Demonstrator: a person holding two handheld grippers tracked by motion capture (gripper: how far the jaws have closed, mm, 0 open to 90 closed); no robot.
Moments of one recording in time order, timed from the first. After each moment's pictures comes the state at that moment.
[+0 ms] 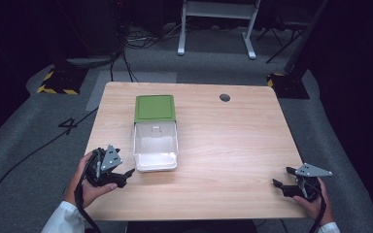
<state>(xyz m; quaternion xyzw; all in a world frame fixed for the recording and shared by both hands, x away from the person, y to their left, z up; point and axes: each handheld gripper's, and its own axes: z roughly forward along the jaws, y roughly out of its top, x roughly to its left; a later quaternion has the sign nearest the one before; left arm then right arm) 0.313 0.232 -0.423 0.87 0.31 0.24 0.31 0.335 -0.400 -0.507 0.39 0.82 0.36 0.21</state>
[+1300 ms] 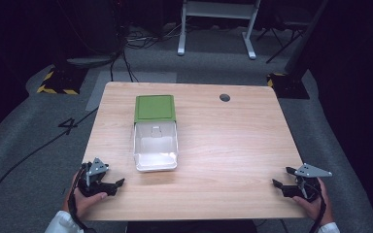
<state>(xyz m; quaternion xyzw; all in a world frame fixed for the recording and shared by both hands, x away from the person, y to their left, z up) 0.315 0.280 -0.508 0.83 0.42 0.16 0.34 0.334 -0.399 -0.507 0.39 0.82 0.36 0.22</state>
